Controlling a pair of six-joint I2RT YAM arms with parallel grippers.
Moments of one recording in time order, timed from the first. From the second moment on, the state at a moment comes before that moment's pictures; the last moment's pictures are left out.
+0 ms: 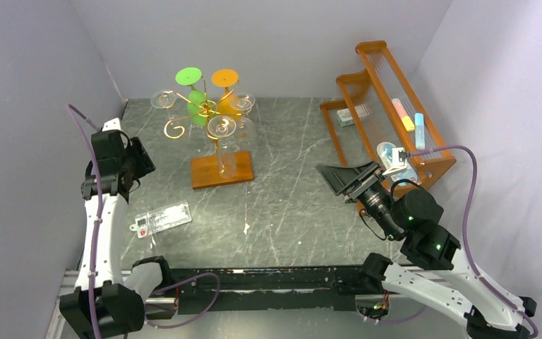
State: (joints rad) left arm 0.19 1.02 0.99 -0.62 -0.03 -0.24; right arm 0.93 0.49 0.86 -0.26 0.35 0.92
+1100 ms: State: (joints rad) left arm 0.20 1.03 0.73 -0.74 -0.26 -0.69; right arm 0.93 0.56 0.79 -0.28 0.28 0.97
